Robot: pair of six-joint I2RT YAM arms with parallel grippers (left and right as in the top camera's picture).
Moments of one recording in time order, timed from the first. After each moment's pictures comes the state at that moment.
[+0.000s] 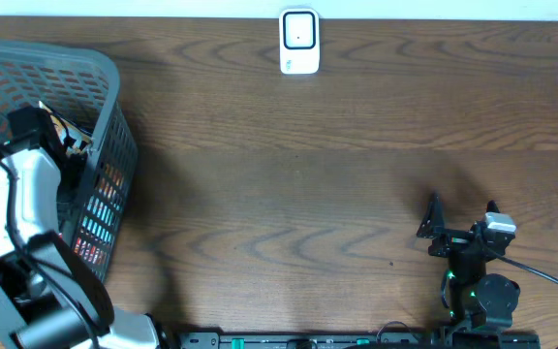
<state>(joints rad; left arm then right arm) 0.46 1.69 1.19 -0.98 -0.14 -0.78 -0.08 0.01 0.01 -0.07 0.02 0.15</state>
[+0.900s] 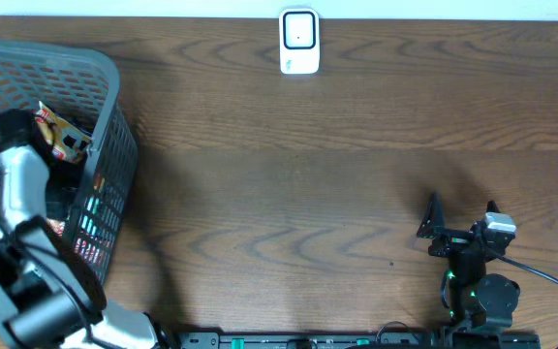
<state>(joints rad) 0.53 1.73 1.22 -0.92 -0.14 -0.75 -0.08 0.01 0.01 -0.07 0.02 0.15</state>
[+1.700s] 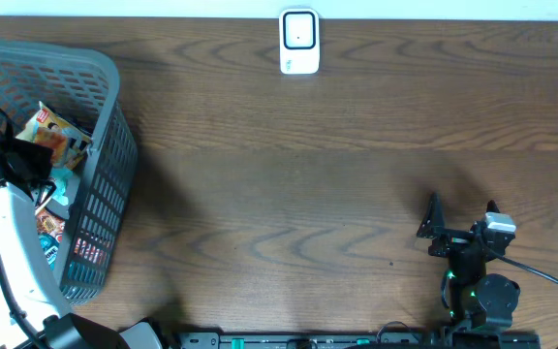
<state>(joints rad) 0.57 1.41 1.25 -0.87 -0.05 -0.74 -0.08 0.01 0.01 -0.07 0.02 0.15</state>
